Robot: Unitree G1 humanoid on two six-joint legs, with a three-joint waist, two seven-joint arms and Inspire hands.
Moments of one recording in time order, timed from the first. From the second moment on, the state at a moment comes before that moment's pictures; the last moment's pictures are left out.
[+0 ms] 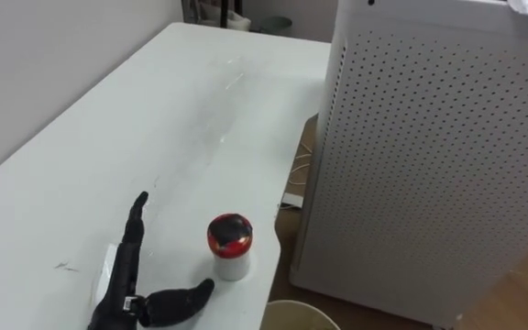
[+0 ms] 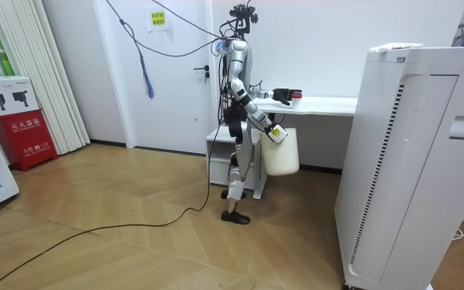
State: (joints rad) left arm 0.11 0.28 -0.20 0.29 0.07 -0.37 0.39; right arm 0.10 -0.29 0.26 0.70 0.22 -0.15 0.19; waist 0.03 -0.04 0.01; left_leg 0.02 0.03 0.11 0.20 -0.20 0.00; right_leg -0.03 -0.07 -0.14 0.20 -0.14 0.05
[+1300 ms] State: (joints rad) left arm 0.03 0.26 -0.32 0.29 -0.11 -0.29 0.28; right arm 0.10 -0.28 0.33 0.69 0.19 -0.11 0.20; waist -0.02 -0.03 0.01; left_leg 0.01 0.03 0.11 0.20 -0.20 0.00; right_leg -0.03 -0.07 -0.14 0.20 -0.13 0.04
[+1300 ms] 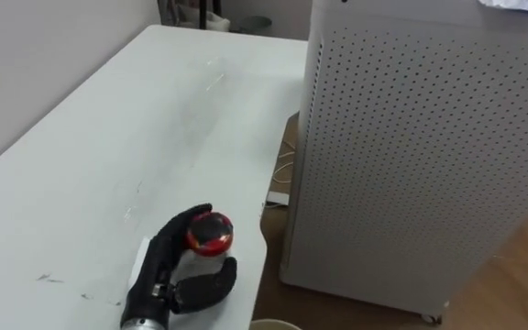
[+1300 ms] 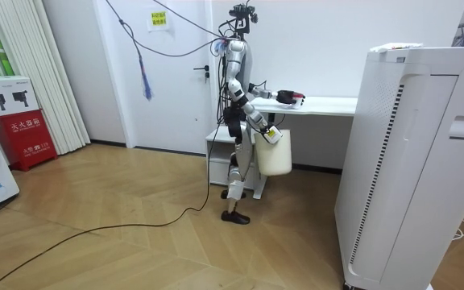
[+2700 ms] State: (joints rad) left arm -0.01 0.24 -0.46 0.14 -0.13 -0.22 -0.04; right arm -0.03 -0.27 0.24 0.69 0.27 -0.11 0.02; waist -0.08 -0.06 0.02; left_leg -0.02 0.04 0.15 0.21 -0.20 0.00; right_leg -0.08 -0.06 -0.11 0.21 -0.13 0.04
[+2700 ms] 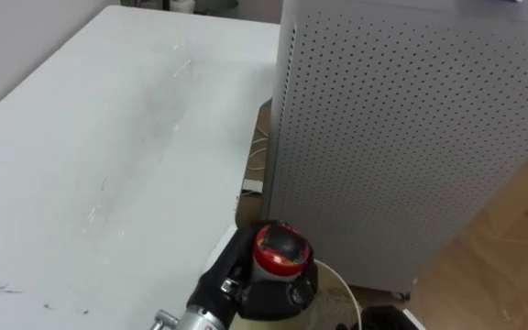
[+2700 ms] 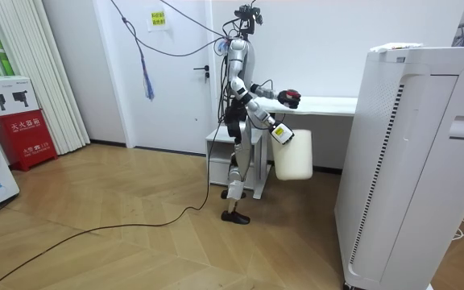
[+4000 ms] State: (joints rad) left arm 0.00 0.22 -0.52 0.14 -0.12 -0.19 -0.10; right arm -0.03 -0.27 0.24 0.63 0.27 -0.11 0.00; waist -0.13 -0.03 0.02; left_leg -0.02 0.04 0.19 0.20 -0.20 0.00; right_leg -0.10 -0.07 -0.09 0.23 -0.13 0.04
